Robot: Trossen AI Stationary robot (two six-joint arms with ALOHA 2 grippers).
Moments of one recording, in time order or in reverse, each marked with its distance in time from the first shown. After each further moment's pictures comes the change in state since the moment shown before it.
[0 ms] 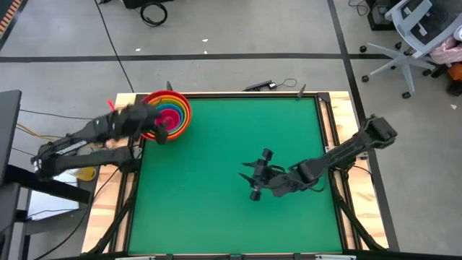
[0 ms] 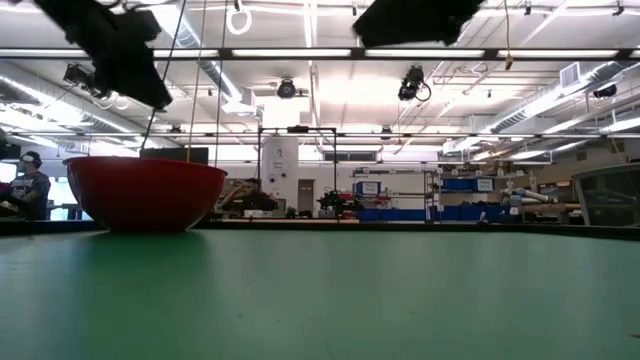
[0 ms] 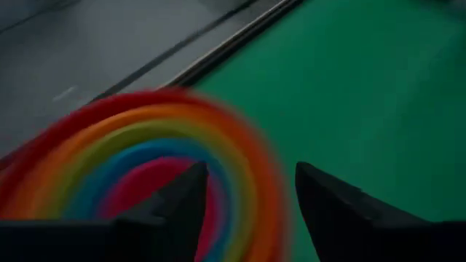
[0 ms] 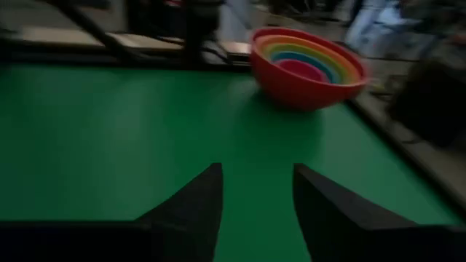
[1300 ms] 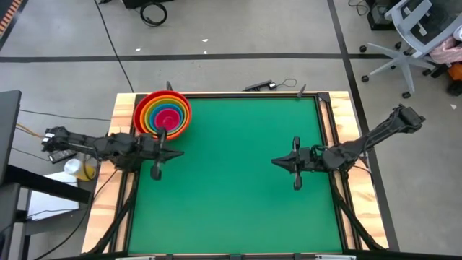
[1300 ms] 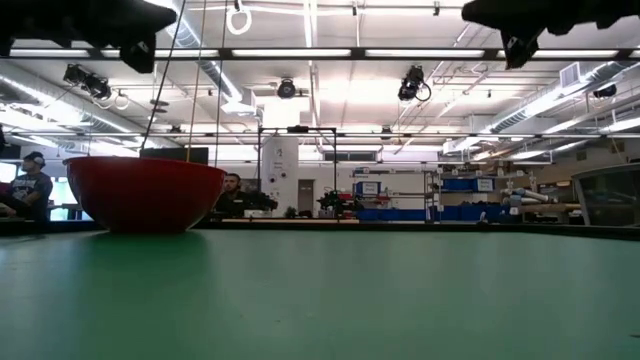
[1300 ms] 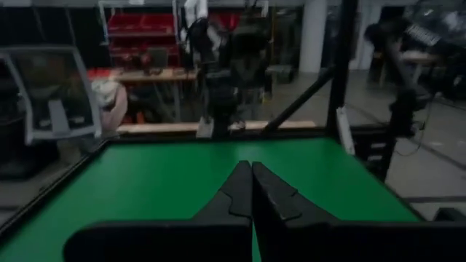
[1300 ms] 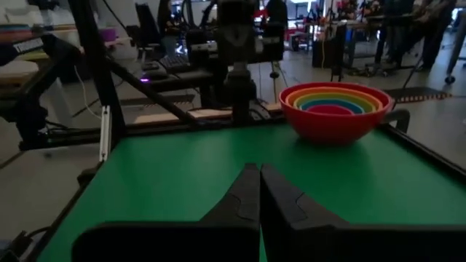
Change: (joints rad) left arm -0.580 -0.204 -0.431 0.885 0.135 0.212; right arm 0.003 -0.673 -0.572 0.314 -0.222 -0.050
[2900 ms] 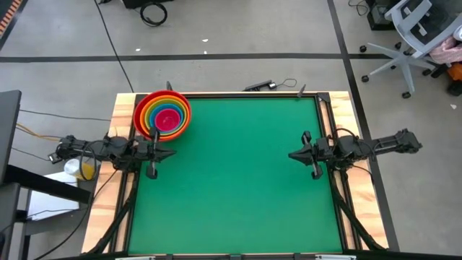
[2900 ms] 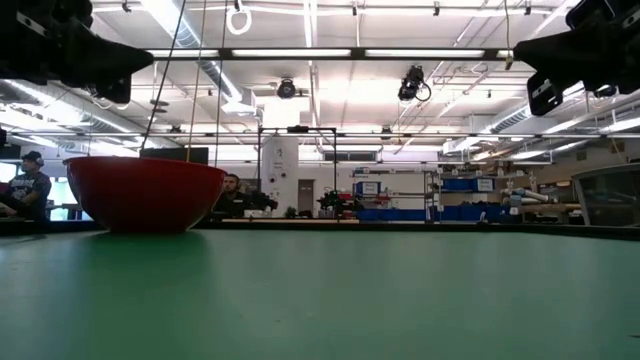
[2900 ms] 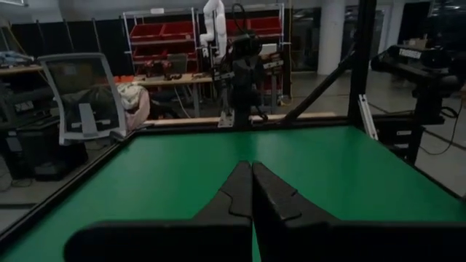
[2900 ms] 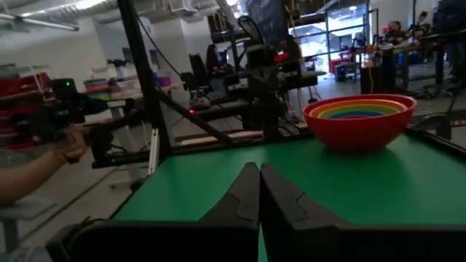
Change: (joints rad) left arm -0.007 -0.395 -0.175 -0.185 -0.073 0.052; right arm -0.293 -0.681 -0.348 -0.151 -0.455 0.036
